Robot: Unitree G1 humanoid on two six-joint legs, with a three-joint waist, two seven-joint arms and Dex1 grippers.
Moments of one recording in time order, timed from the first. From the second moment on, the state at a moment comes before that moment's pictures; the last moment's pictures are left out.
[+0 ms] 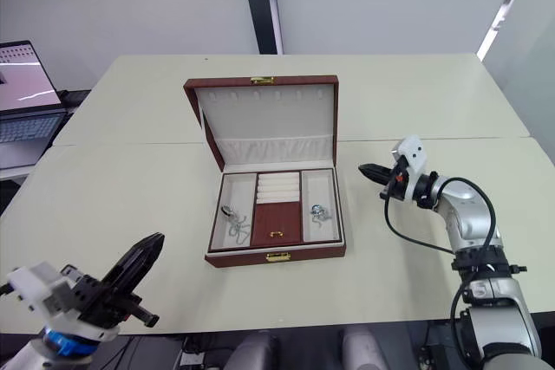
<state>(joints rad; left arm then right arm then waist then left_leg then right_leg) 0.68 0.22 0.46 -0.72 -0.63 0.03 -0.73 -0.60 -0.52 -0.01 0.39 0.30 0.23 1.01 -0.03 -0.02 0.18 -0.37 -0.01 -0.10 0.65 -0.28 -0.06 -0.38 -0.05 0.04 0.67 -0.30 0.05</state>
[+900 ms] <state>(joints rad) 0.90 0.13 0.36 -0.66 -0.59 -0.31 -0.82 -1.12 -0.38 -0.06 1.13 0.19 -0.19 0.98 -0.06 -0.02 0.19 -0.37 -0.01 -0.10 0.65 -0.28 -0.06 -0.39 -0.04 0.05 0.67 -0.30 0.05</state>
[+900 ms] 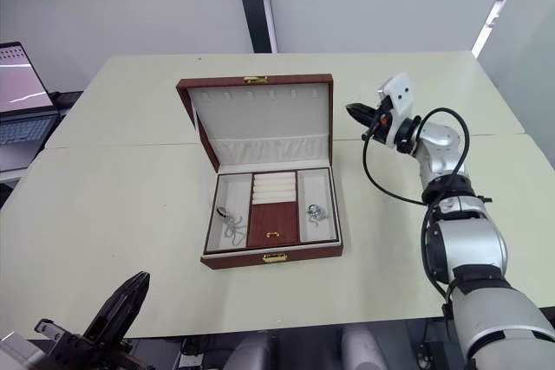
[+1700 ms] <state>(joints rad) 0.91 0.12 0.34 -0.61 -0.59 -0.42 -0.81 -1.19 -0.30 -0.09 1.15 0.18 -0.18 1.11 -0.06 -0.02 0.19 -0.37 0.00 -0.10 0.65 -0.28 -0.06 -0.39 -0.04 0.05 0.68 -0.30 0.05</state>
